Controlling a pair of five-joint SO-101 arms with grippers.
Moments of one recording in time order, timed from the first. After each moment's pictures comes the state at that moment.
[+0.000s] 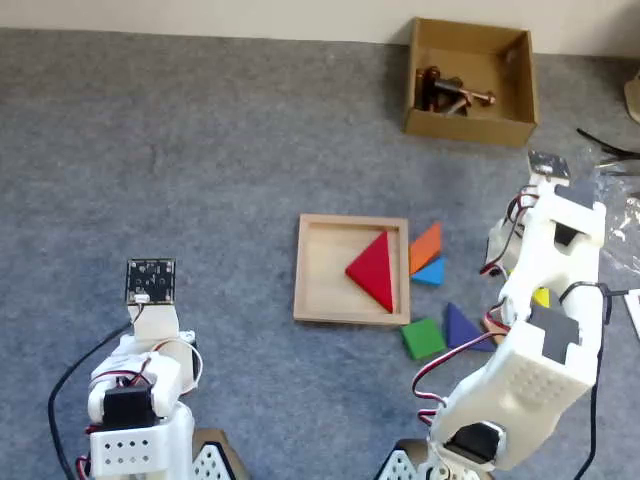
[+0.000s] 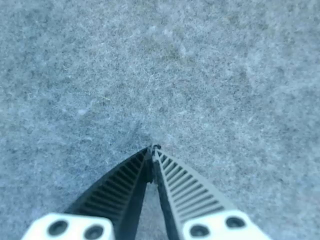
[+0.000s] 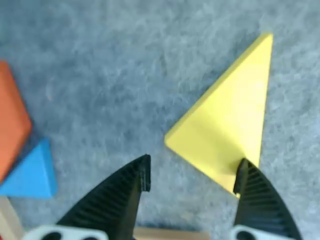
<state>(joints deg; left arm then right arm) -10.8 -103.1 96.0 75.4 2.1 20.7 18.9 7.0 66.7 15.3</state>
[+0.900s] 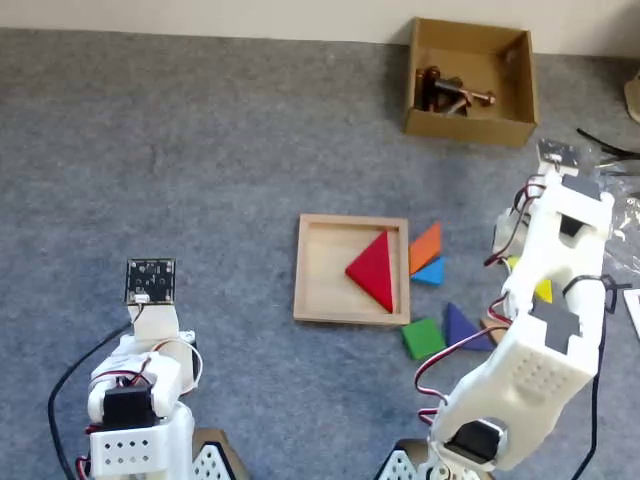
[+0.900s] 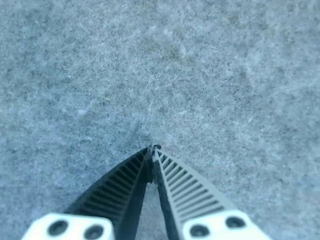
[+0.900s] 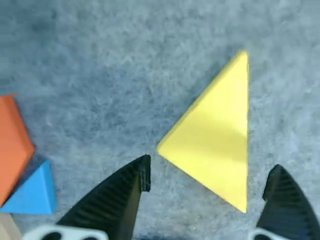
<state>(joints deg) -10.8 -103.1 96.0 75.4 2.1 20.7 20.8 -0.1 68.7 15.1</state>
